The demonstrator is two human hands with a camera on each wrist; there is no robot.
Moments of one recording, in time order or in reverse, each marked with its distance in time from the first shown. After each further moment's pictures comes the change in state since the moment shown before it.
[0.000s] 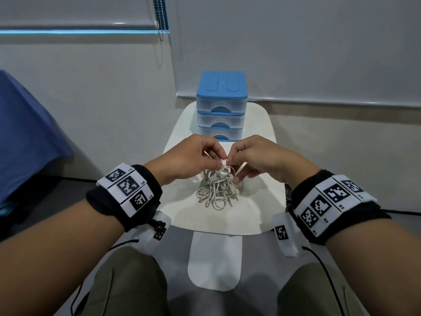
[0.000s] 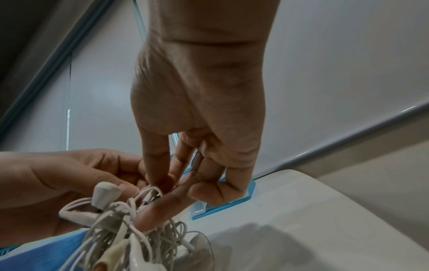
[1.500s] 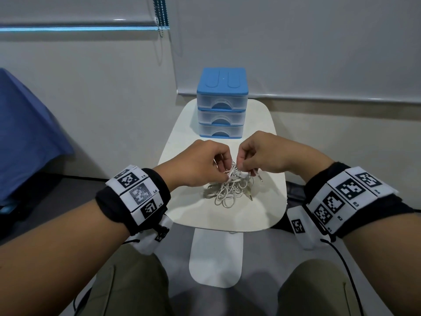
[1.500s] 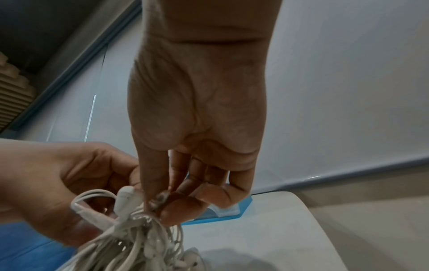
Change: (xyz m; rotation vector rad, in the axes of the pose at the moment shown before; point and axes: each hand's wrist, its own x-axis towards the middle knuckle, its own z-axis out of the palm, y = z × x) left_hand -0.003 0.006 0.018 0.347 -0.045 0.114; right_hand 0.002 0.007 -0.020 -0.484 -0.014 -0.130
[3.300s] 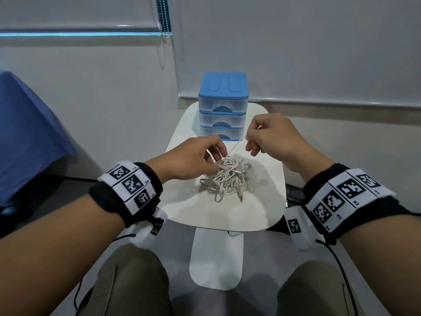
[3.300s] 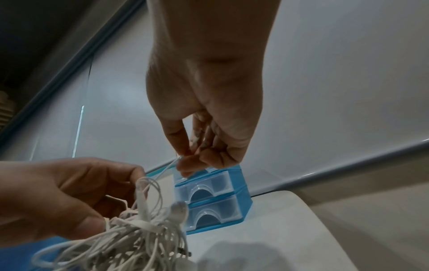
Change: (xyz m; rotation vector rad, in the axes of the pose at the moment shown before) left_hand -0.005 -0.012 -0.018 -0.130 -0.014 -0.039; right_hand -0.002 -0.007 -0.005 0.369 0.492 0.040
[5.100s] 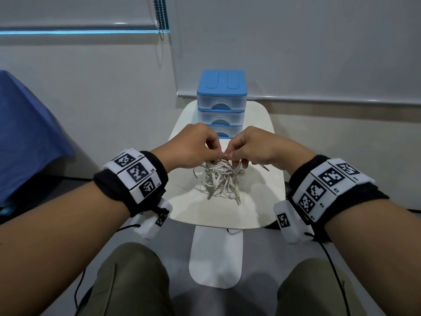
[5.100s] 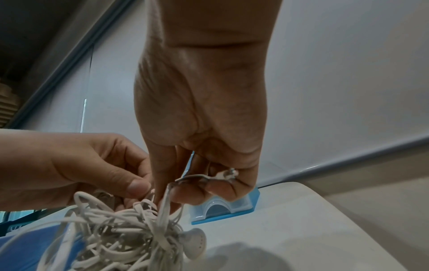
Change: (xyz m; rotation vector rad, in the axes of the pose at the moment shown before) left_hand 0.011 0.015 -0.007 0.148 0.126 -0.061; right_hand 0.002 -0.006 0.017 -0.229 -0.467 0.026
